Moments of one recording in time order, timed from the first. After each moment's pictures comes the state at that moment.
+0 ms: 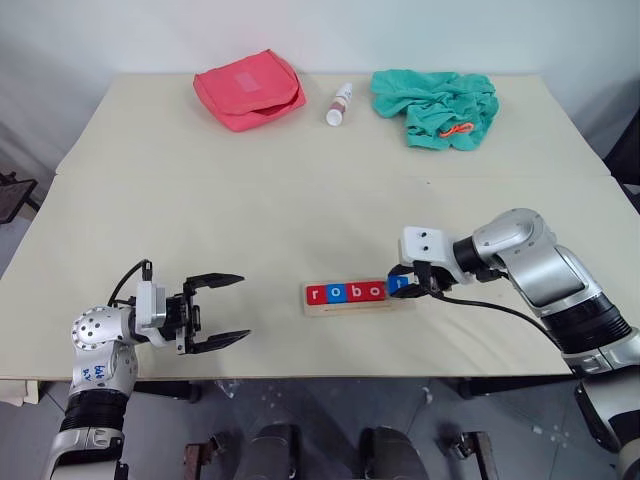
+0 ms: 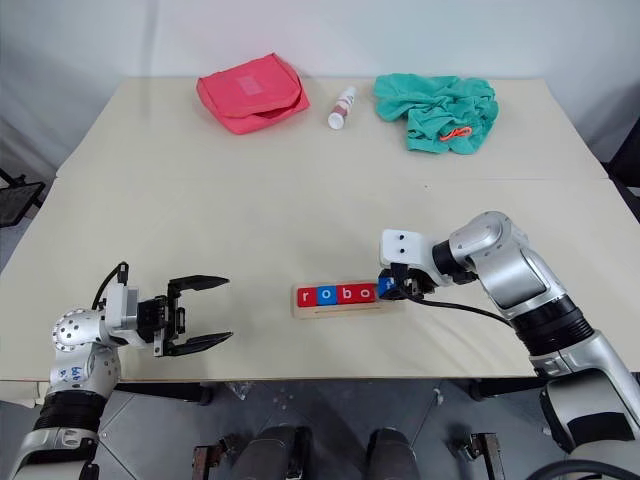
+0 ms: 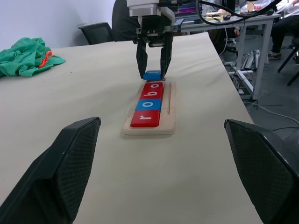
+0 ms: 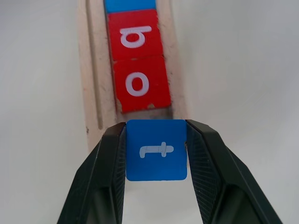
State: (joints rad) left arm -0.28 0.57 0.16 0.39 -0.58 -0.38 -1.50; right arm -0.77 -0.78 0.39 0.08 0.01 0.44 1.35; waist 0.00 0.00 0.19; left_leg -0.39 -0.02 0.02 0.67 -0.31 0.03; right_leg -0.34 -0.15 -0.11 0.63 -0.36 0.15
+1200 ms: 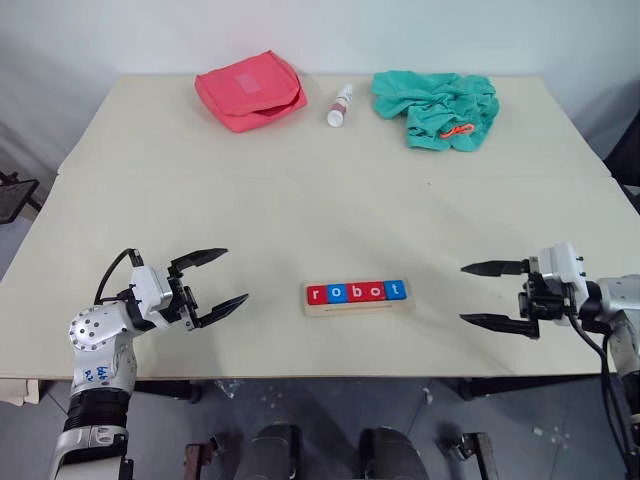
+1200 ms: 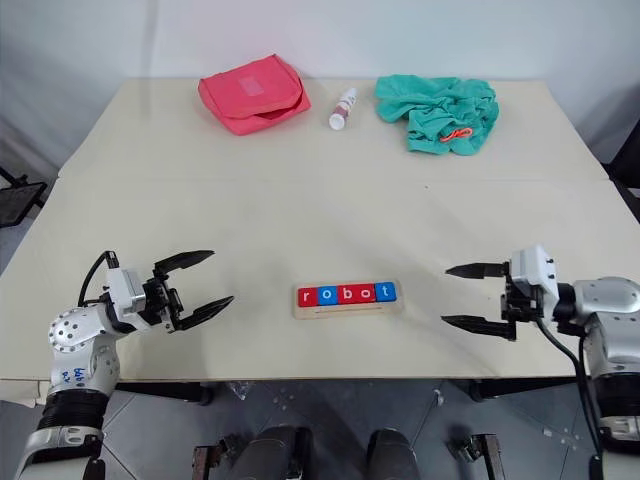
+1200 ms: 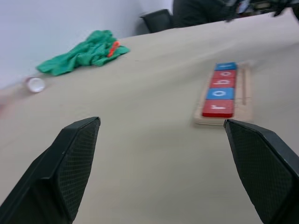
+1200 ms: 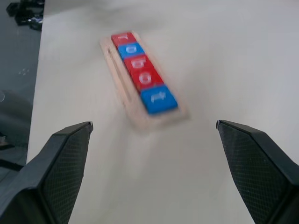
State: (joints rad) left arm -0.28 0.55 0.22 0.41 -0.46 -0.45 -1.21; right arm -0.34 -0.92 -0.10 0.42 0.55 -0.13 1.55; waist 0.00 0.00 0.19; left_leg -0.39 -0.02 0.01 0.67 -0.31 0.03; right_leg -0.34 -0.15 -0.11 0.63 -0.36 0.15
